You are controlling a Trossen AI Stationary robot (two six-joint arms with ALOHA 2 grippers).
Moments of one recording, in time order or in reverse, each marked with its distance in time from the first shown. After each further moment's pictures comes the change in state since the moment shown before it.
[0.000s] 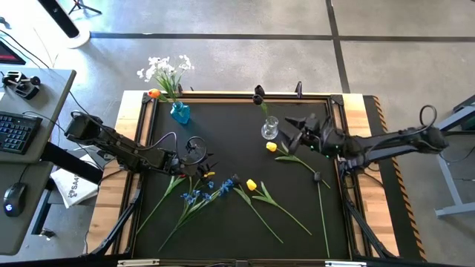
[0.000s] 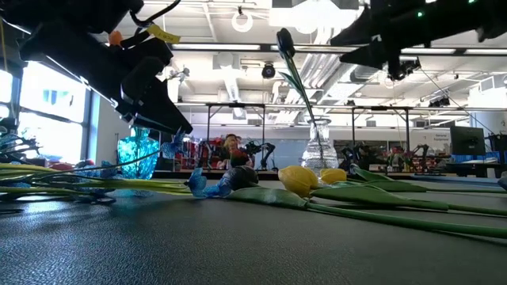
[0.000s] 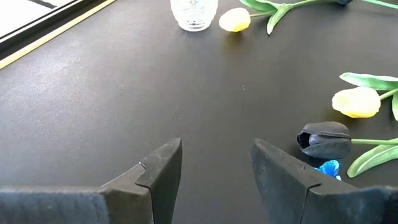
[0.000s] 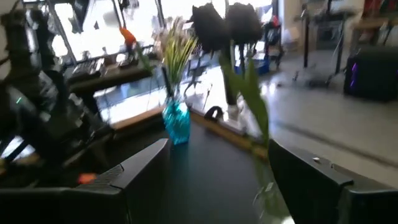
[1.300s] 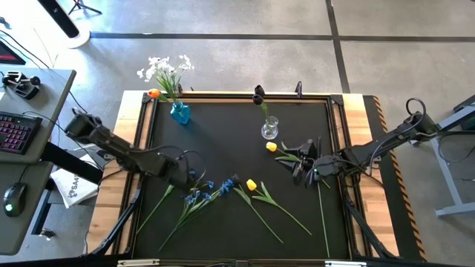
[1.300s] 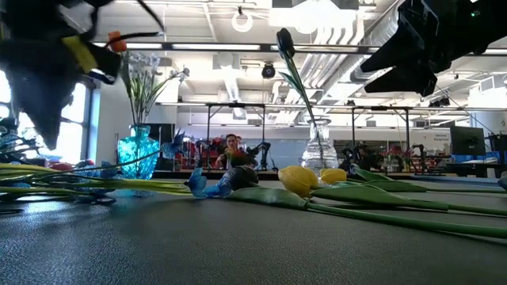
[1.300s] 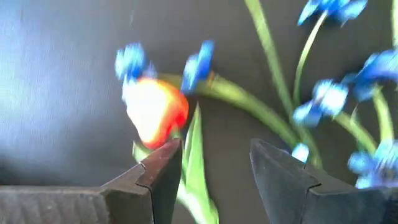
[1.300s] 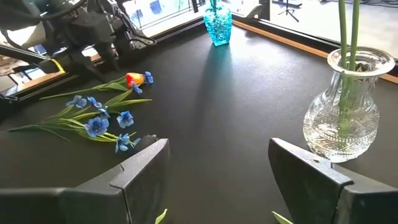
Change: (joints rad) left arm -0.177 -0.003 0.314 -1.136 0.436 -0.628; right arm 0.337 0.036 0.000 -0.382 0.086 0.371
